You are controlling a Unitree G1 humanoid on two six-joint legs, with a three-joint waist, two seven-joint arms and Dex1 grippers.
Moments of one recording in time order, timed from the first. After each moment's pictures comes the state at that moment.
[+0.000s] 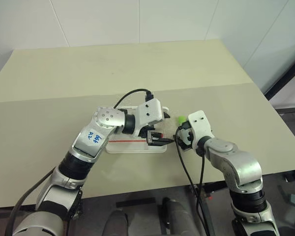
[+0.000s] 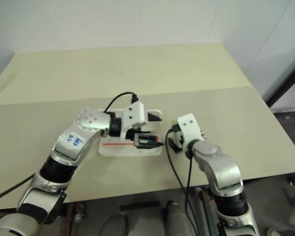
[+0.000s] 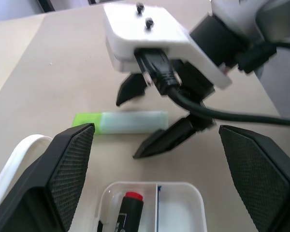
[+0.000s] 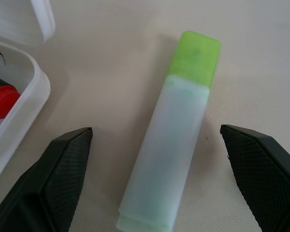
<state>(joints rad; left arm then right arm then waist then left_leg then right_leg) -0.73 0.42 -0.30 -0.19 -0.17 0.60 -0.92 -0.42 -0.31 0.10 -0.46 0.18 1.24 0.16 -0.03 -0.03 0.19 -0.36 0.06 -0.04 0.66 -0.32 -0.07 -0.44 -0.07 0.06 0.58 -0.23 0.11</state>
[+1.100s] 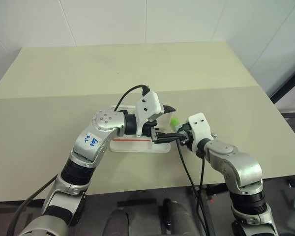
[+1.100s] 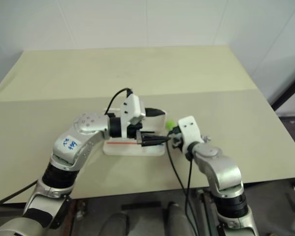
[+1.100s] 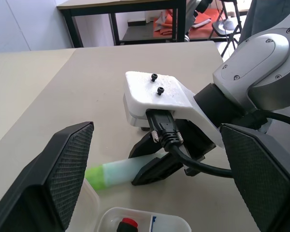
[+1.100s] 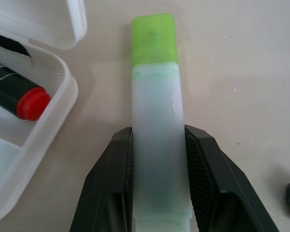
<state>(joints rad) -0.69 0.36 -0.24 -0.27 -0.29 0.63 -0.82 -0.39 -0.31 0.07 -0.45 0.20 1.23 0.15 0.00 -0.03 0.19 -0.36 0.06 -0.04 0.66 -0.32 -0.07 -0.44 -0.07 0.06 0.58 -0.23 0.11</state>
